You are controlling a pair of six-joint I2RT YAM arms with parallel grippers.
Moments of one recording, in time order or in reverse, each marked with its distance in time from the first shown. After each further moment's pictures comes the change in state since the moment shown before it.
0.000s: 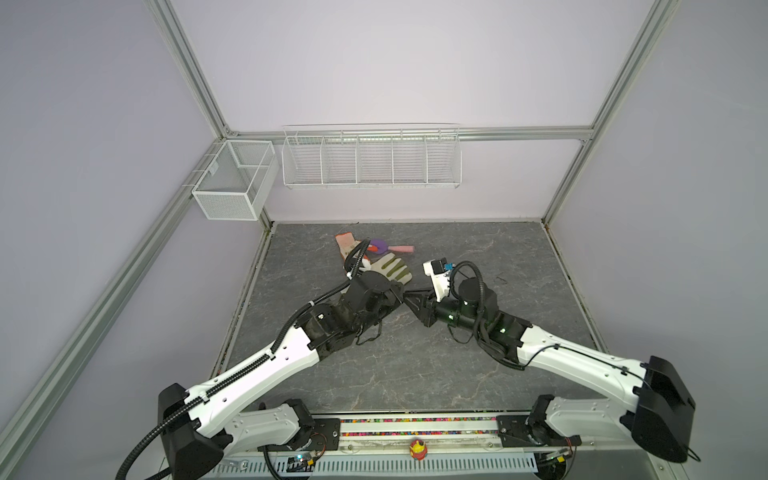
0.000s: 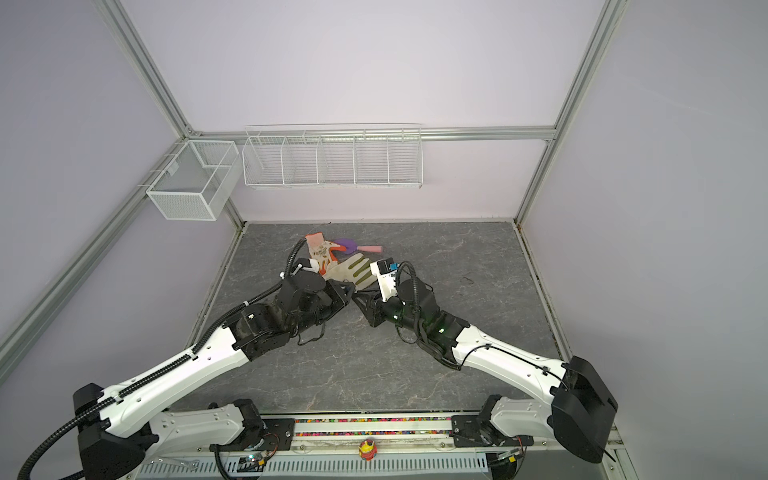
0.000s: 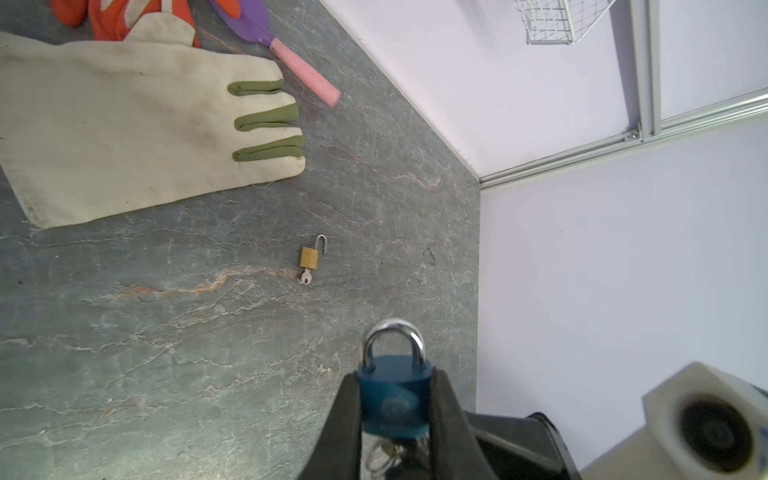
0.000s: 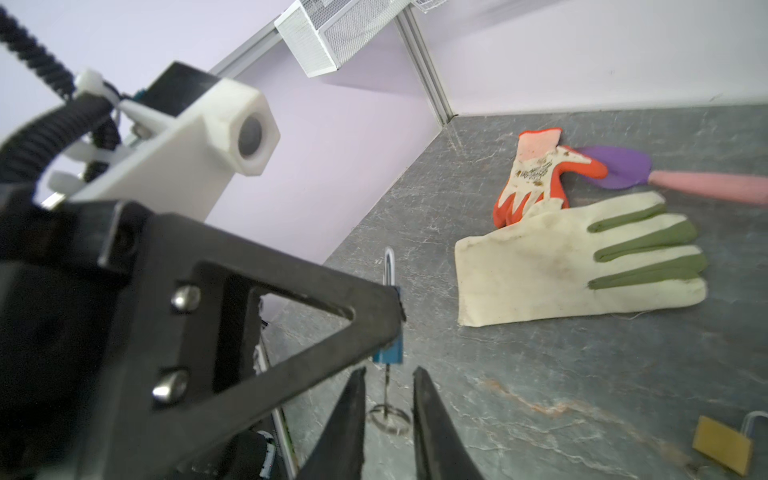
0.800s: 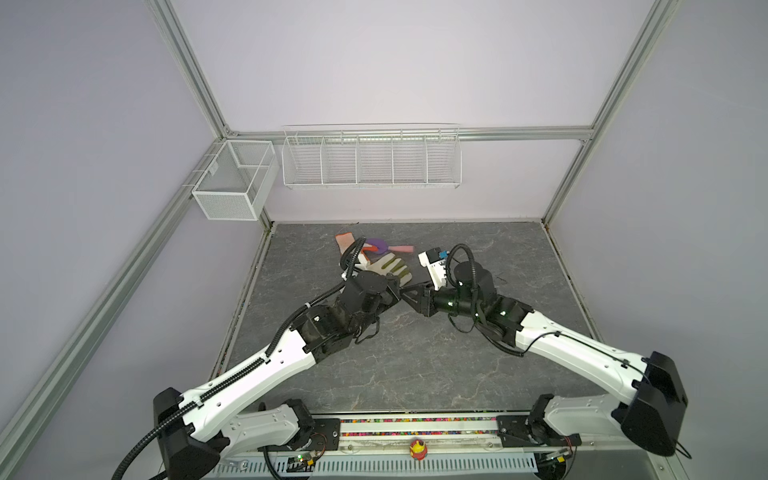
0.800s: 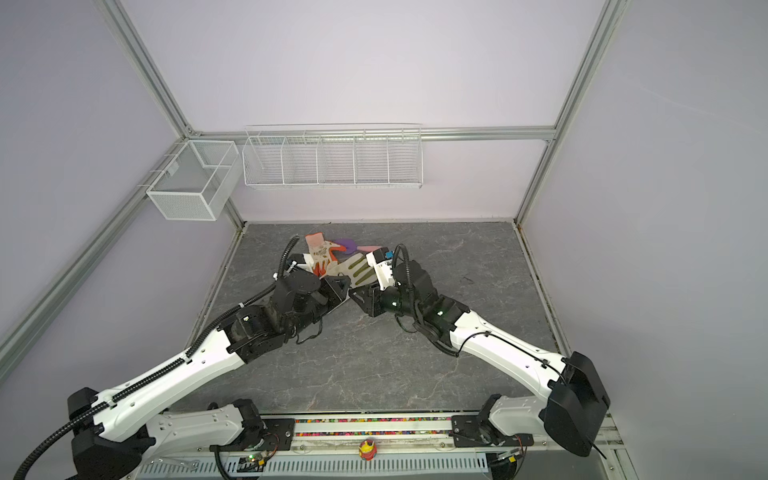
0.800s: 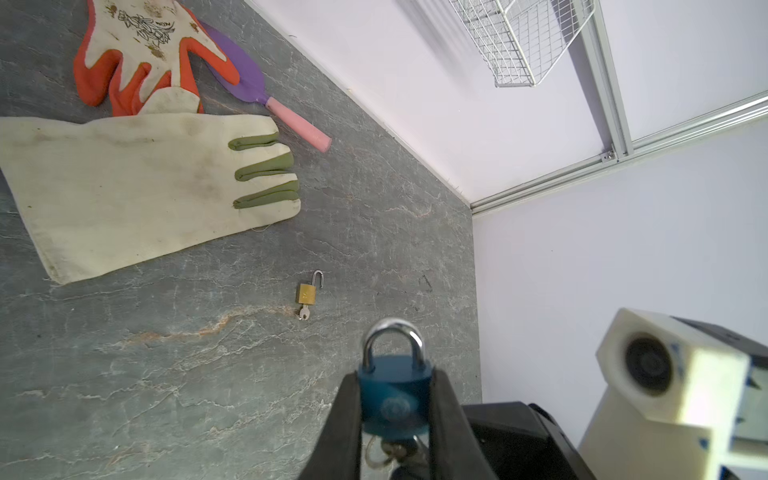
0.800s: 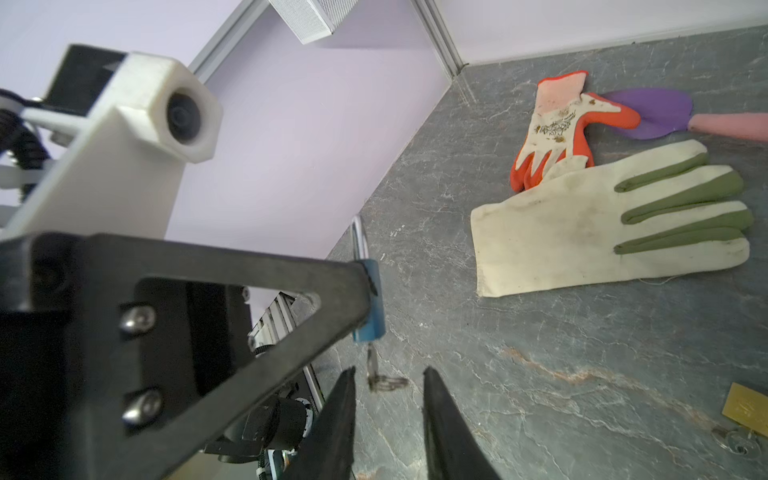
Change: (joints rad) left arm -0.001 -0.014 0.000 0.037 -0.082 0.060; right arm -0.056 0.089 0.178 -0.212 -0.132 0.058
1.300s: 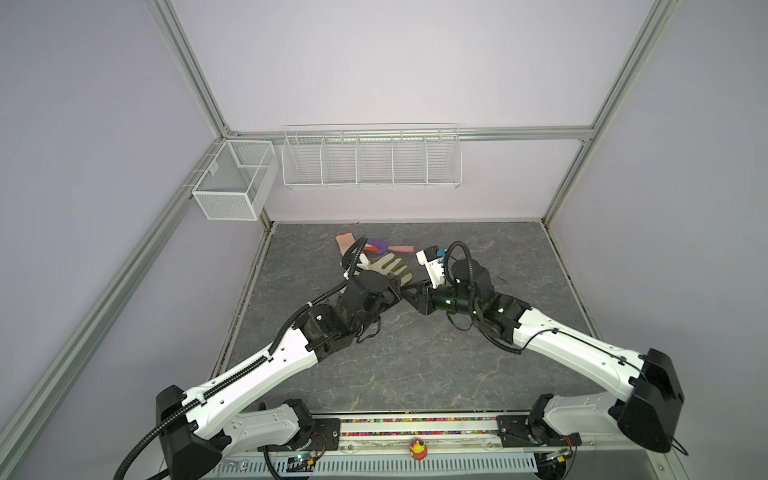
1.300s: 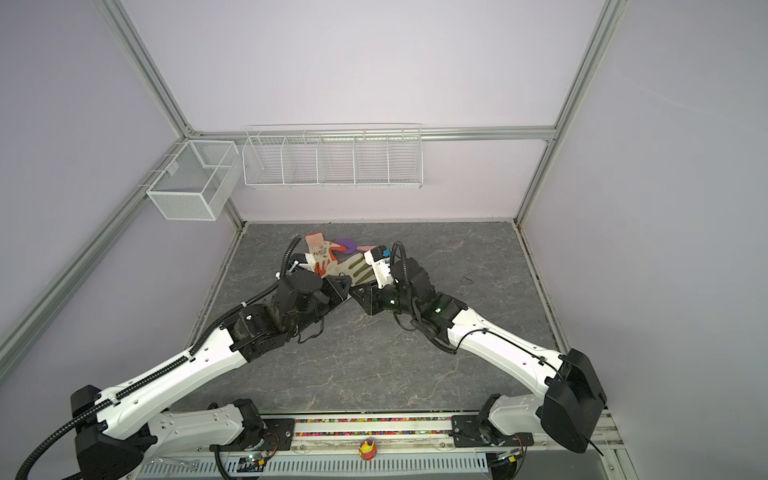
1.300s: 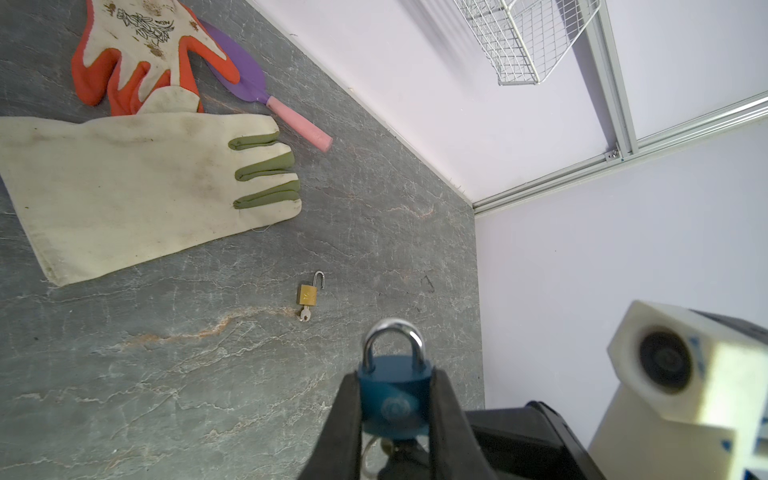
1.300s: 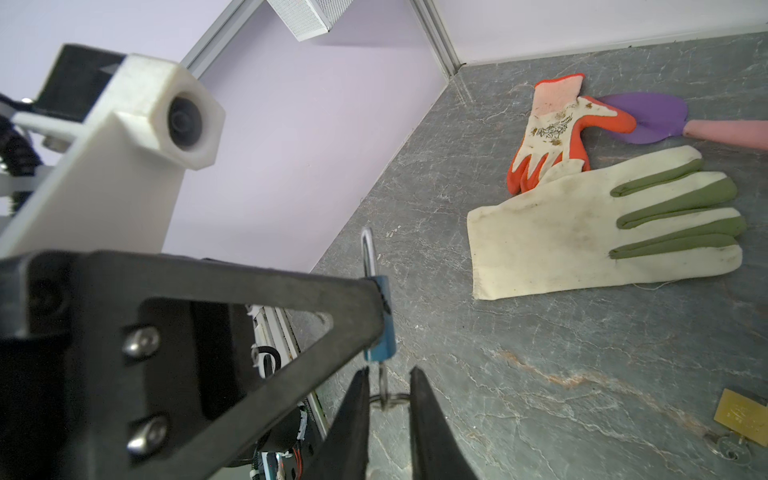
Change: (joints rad) left arm 0.000 0.012 0.000 0.005 0.001 0.002; right arm 0.000 0.020 0.029 -0.016 0.006 -0.019
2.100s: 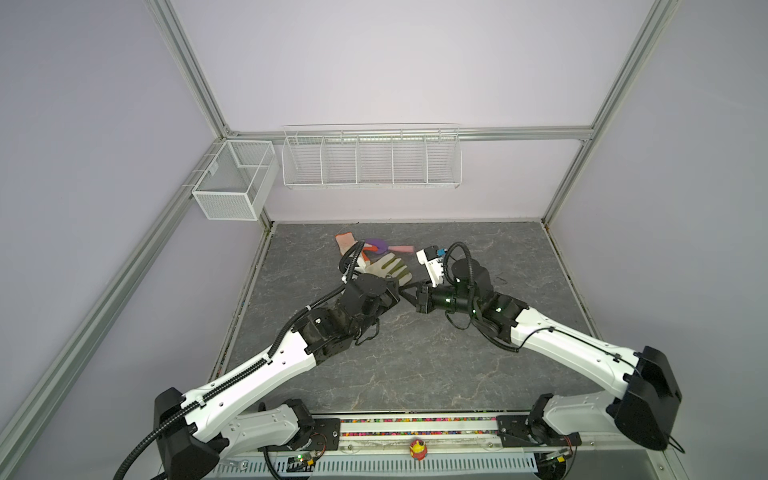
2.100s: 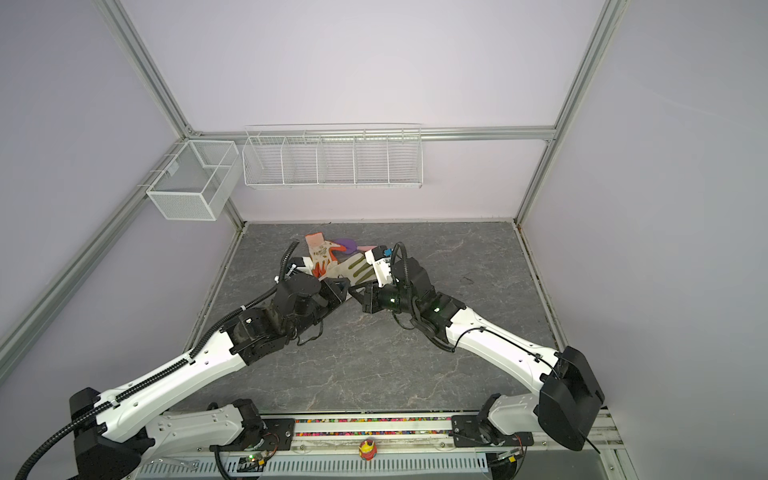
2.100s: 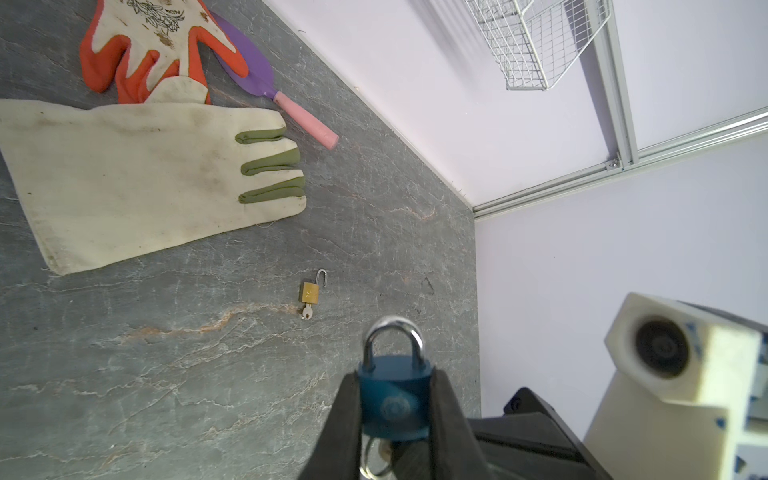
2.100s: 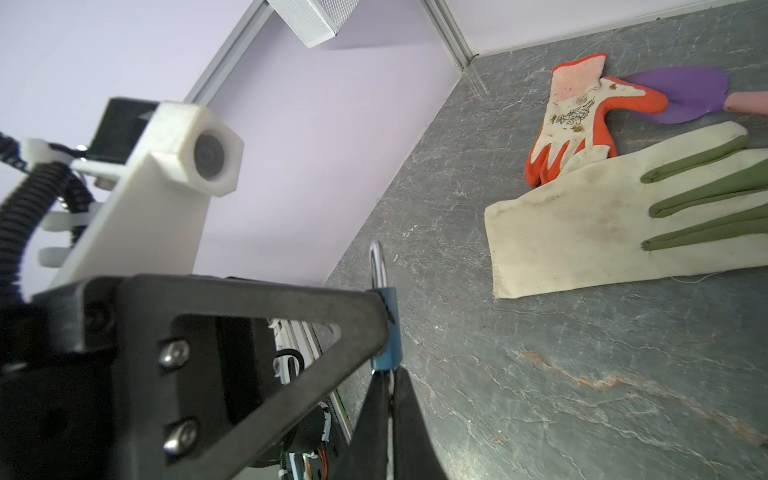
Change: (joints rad) left arm 0.005 -0.030 -0.063 0.045 0.008 -0.042; right arm -0.013 0.013 -0.033 0.089 -0.071 0.109
